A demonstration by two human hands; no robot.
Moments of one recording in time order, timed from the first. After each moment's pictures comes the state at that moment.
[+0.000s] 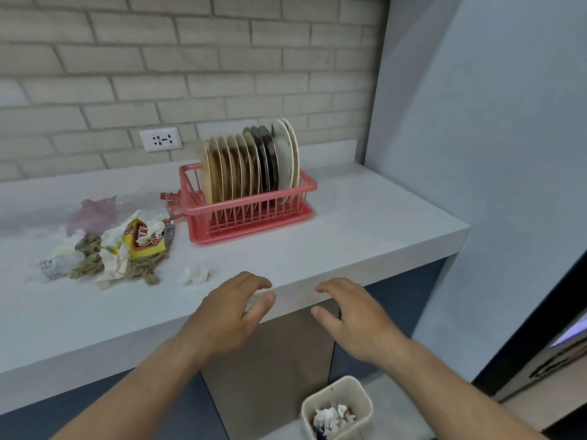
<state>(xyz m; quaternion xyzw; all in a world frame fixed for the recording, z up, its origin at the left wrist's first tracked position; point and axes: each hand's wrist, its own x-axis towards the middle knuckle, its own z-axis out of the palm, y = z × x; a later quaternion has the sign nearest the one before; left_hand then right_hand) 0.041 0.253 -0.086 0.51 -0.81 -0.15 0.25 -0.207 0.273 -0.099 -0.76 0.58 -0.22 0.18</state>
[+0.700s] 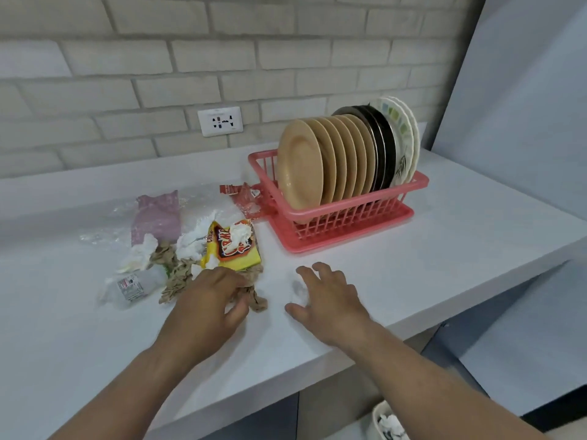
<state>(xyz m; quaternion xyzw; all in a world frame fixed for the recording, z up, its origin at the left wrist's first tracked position) 0.291 0.153 -0.096 0.56 -0.79 -0.05 0.25 0.072 0.130 -0.127 -0.76 0.64 -0.08 0.11</state>
